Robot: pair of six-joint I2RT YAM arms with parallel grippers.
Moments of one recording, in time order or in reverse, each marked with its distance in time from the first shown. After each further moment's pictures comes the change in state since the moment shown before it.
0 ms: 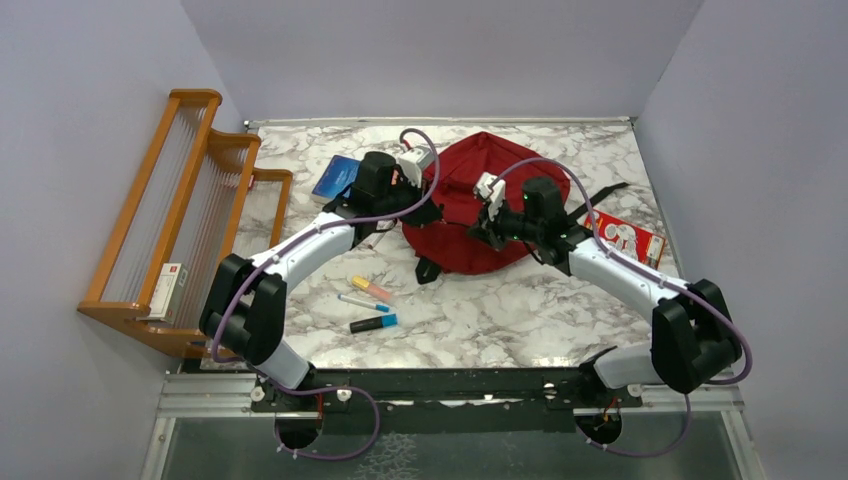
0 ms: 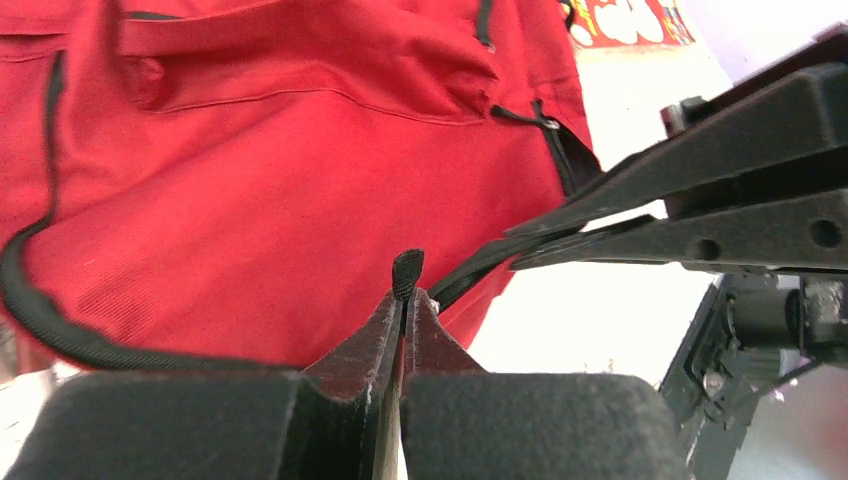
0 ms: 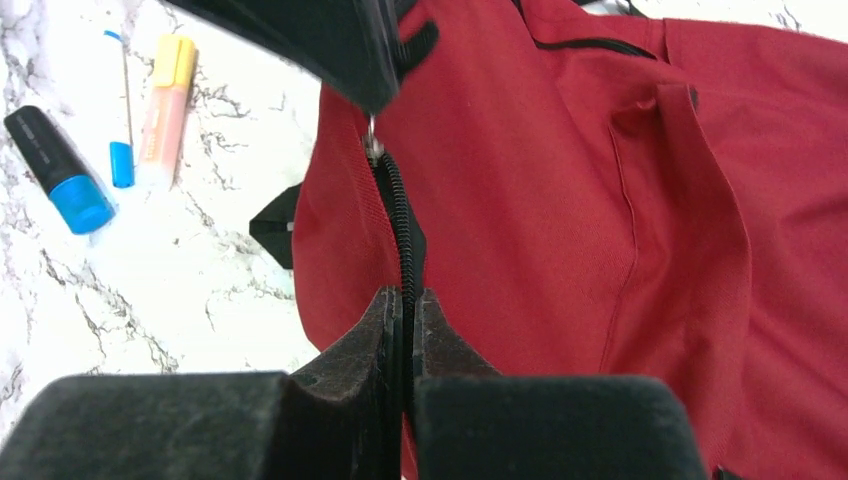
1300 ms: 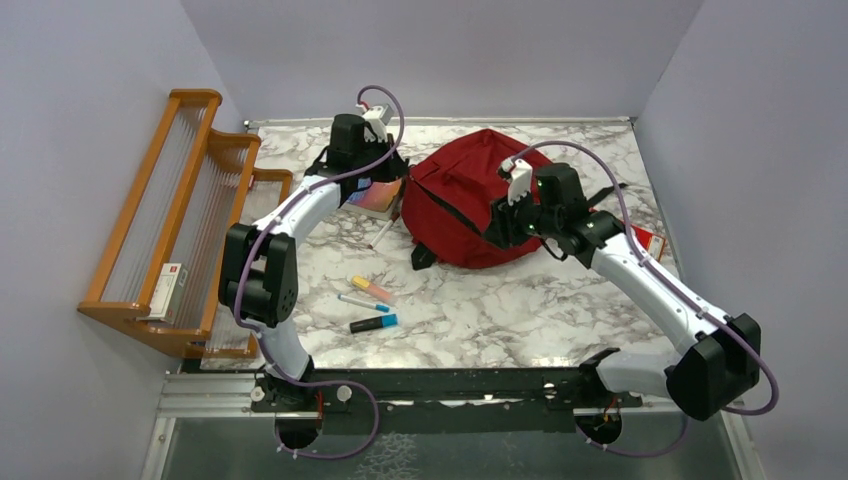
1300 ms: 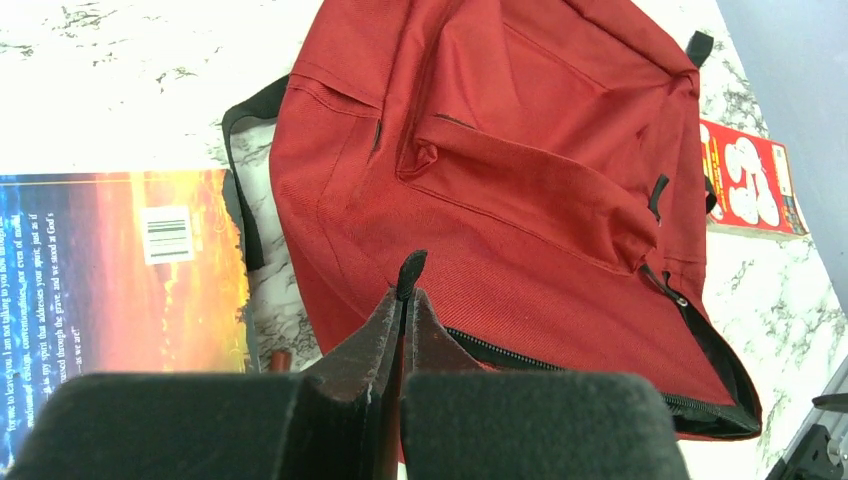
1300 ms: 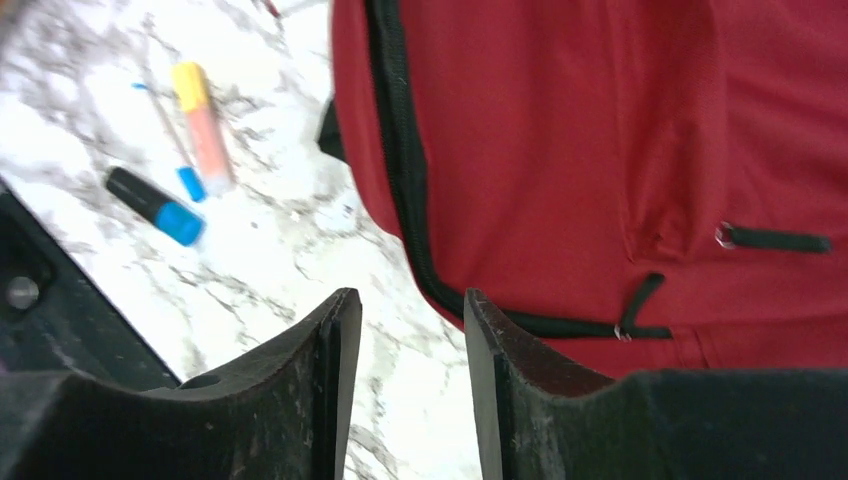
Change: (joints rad) left arm 0.233 0.212 0.269 -0.059 -0.067 -0.056; right arm 0.003 -0.151 0.192 -0.508 0.230 0.303
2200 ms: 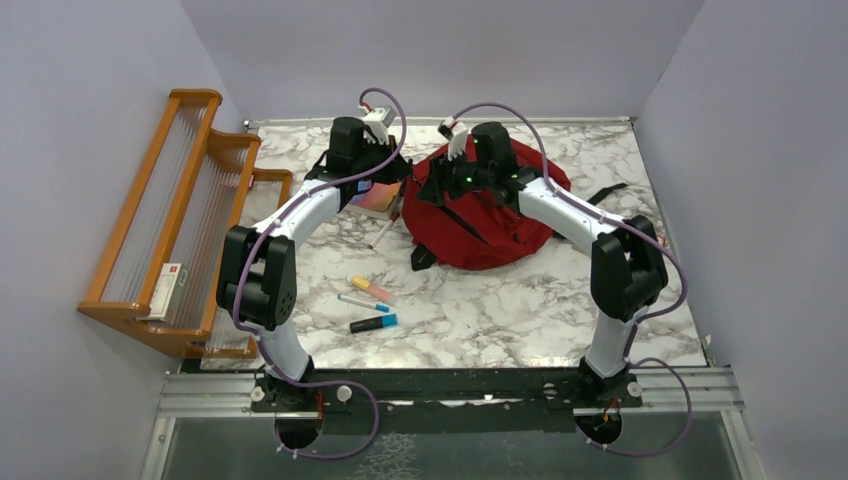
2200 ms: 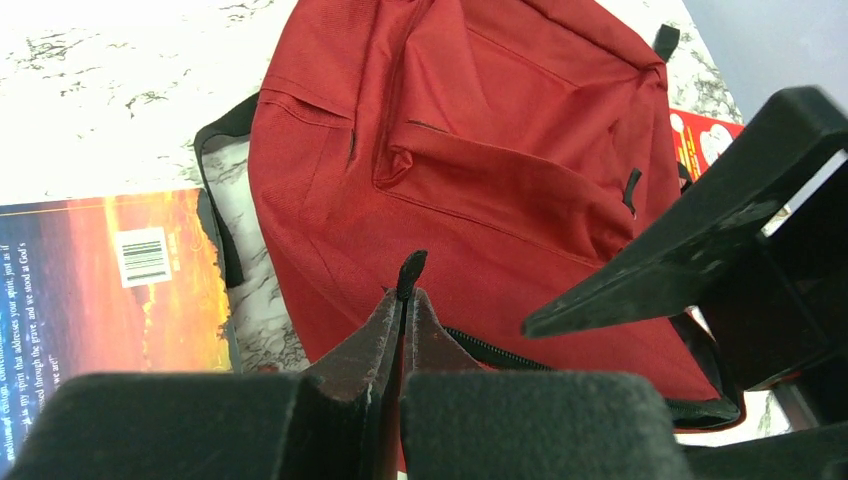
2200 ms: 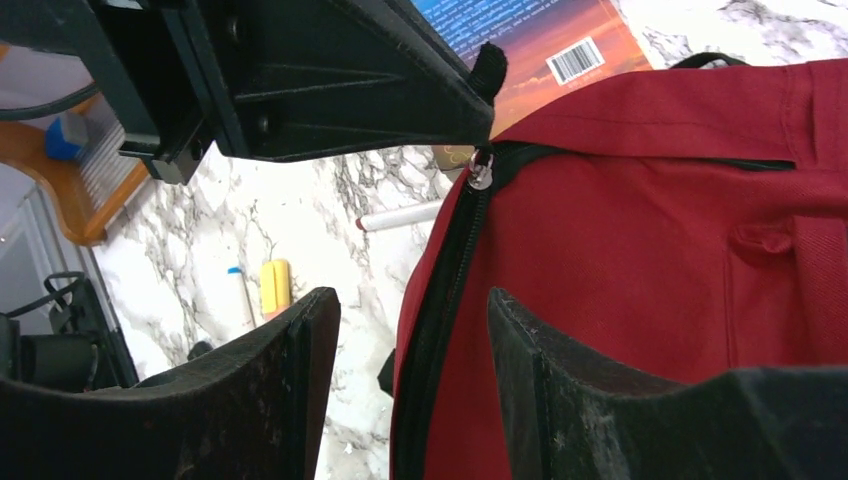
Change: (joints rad) left arm 0.005 -0.021 -0.046 0.082 0.053 0.020; right arm 0.061 0.602 0.428 0.344 -0.218 0.183
